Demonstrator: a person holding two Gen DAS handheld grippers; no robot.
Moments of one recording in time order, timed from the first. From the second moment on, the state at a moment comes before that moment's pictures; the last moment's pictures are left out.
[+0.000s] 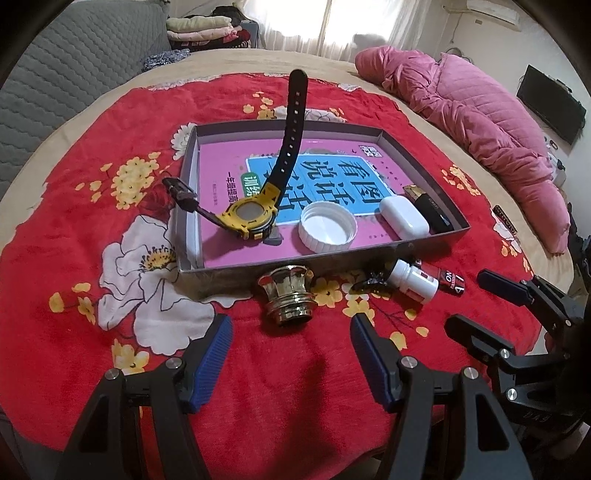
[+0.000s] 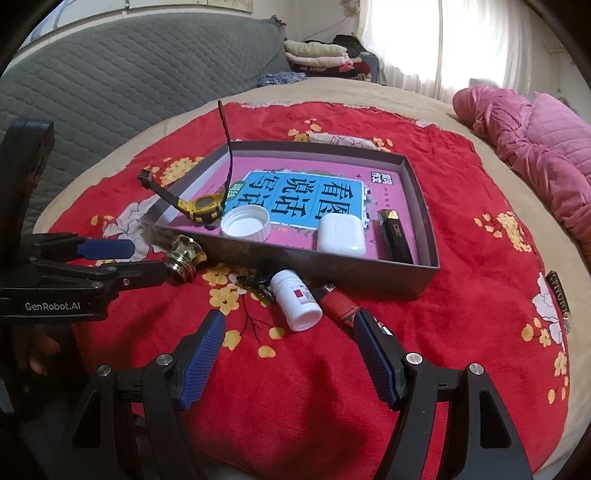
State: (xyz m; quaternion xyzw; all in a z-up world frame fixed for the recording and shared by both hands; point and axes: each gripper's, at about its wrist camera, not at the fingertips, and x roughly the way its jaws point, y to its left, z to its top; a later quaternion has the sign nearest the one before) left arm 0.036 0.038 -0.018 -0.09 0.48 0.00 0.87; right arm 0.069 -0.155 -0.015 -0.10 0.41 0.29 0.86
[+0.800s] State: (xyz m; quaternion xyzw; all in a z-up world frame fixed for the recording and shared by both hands) left arm 0.054 0.041 -0.043 -0.11 0.50 -0.01 0.86; right arm 0.103 -0.148 -0.040 -0.11 0.42 0.29 0.85
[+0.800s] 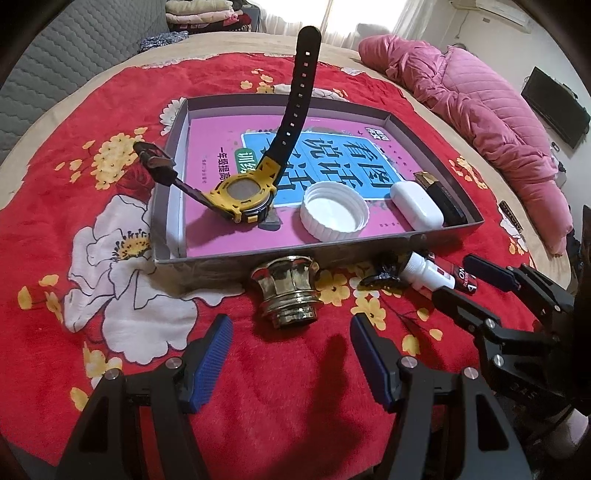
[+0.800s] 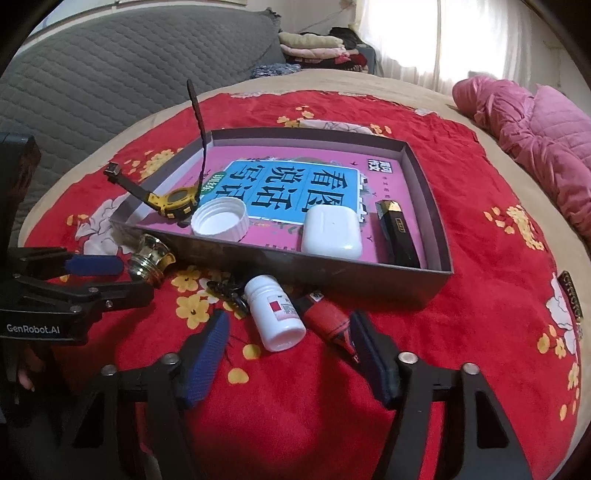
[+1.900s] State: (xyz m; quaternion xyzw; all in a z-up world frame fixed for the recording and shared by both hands) left arm 0.069 0.046 -0.053 -0.13 0.50 -0.01 0.85; right arm 0.115 -0.131 -0.064 -0.09 0.45 0.32 0.83
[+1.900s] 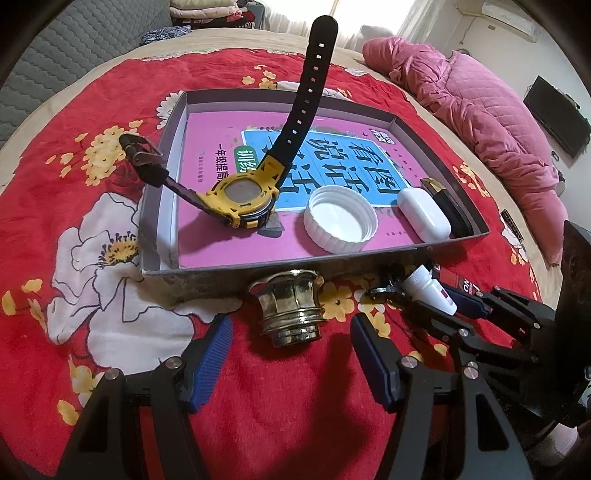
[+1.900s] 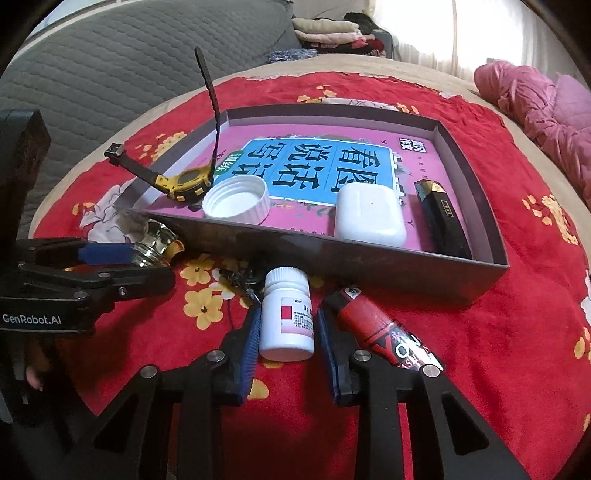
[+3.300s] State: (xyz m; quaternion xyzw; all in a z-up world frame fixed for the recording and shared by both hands) left arm 0.074 0.040 -0.053 -0.13 0.49 -0.04 0.86; right arm 0.114 -0.146 -0.059 -0.04 0.45 0.32 0.83
